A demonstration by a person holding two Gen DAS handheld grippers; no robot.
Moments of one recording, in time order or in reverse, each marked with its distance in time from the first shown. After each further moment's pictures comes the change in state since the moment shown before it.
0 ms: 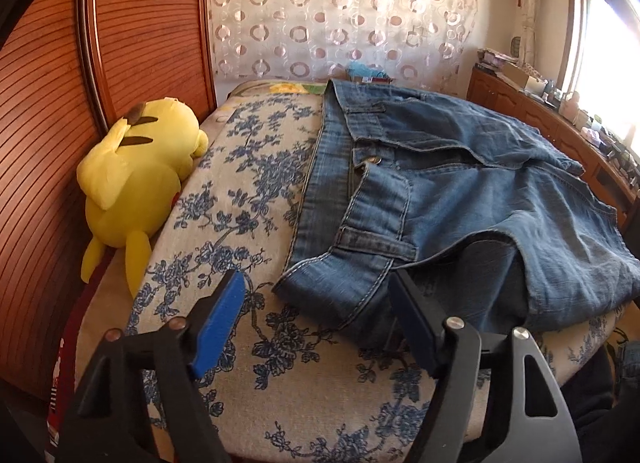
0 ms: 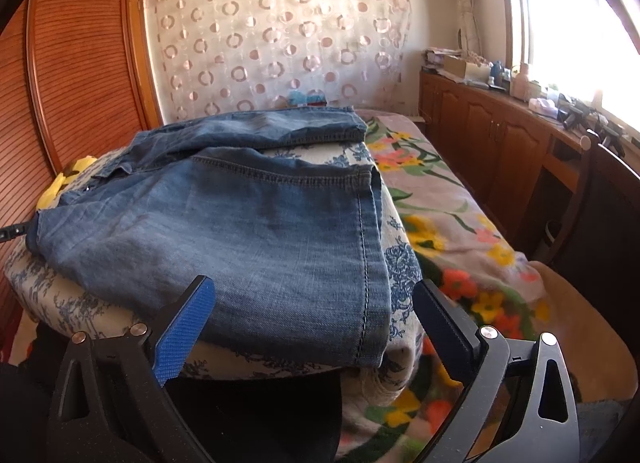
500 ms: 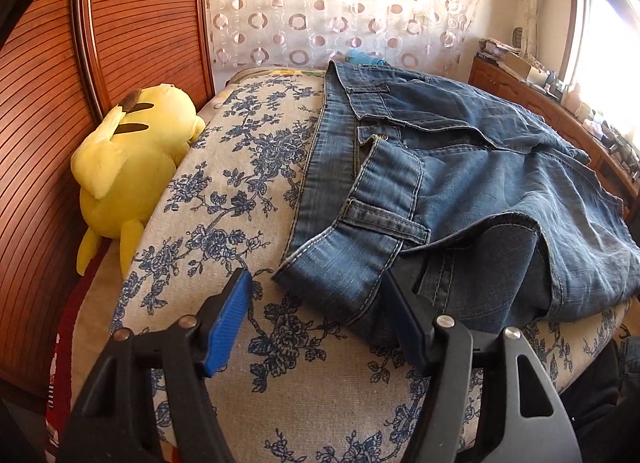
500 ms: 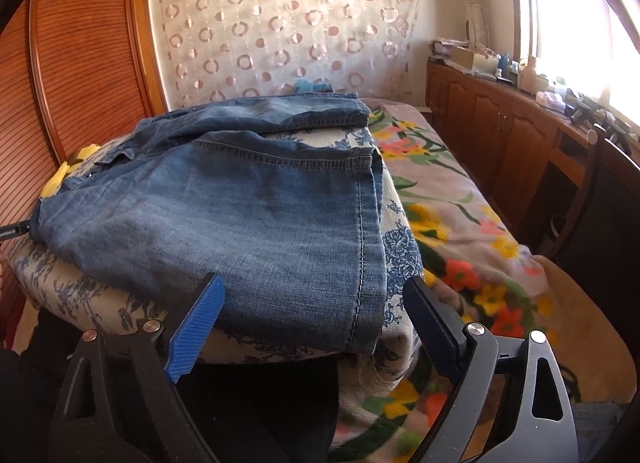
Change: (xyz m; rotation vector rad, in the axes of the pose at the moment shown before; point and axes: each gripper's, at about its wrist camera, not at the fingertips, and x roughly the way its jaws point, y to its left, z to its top) left arm 0.015 0.004 -0.007 0.002 0.038 -0.007; right arm 0.002 -0.005 -0.004 -0.018 0.044 0.023
